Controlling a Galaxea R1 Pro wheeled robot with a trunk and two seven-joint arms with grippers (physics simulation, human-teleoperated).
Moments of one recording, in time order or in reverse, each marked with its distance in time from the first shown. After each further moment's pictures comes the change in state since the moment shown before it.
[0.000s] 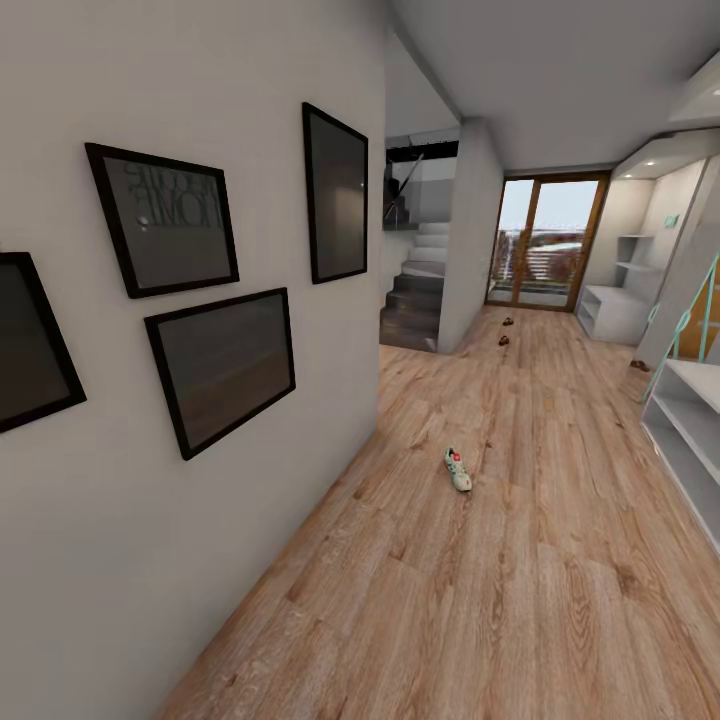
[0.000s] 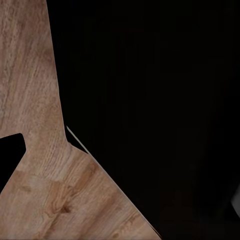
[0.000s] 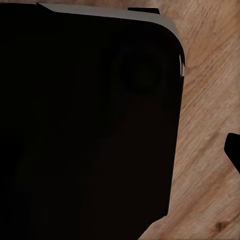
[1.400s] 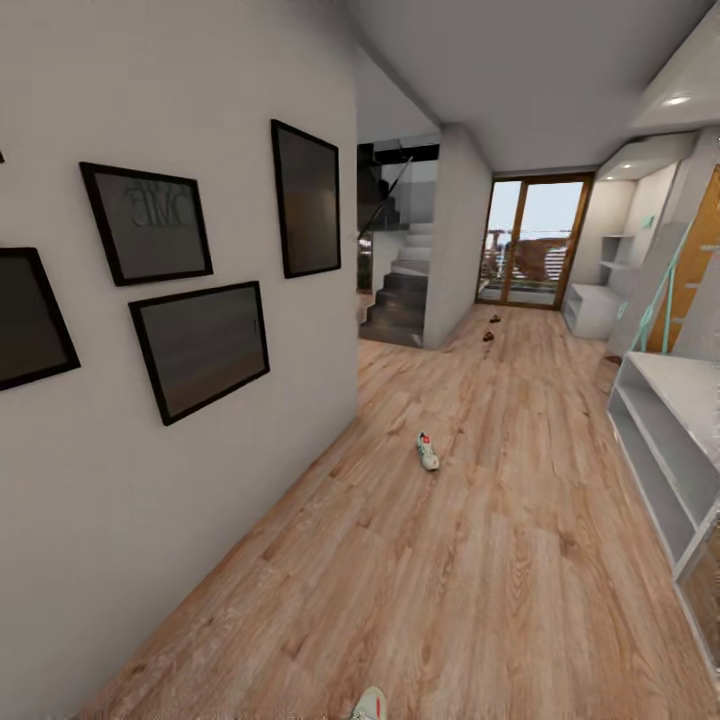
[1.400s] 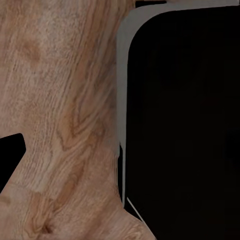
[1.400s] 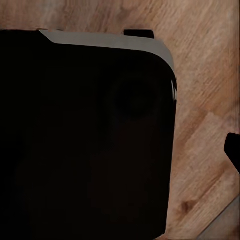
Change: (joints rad) left arm -0.025 0.083 0.002 -0.127 -0.003 -0.010 0.001; right arm 0.000 -0.005 -0.008 -0.045 -0.004 -0.002 0.000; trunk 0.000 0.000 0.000
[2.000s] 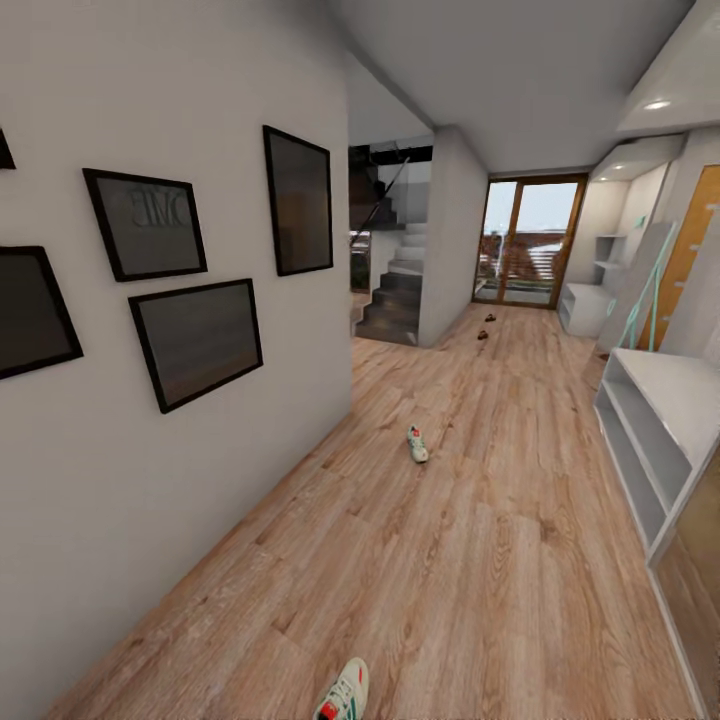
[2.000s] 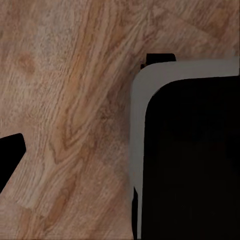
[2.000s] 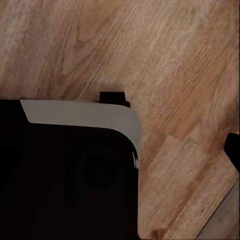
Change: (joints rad) left arm -0.002 0.025 -0.001 -0.108 -0.002 -0.003 -0.001; right arm -0.001 -0.045 -0.001 -0.151 0.001 -0.002 -0.001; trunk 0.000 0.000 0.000
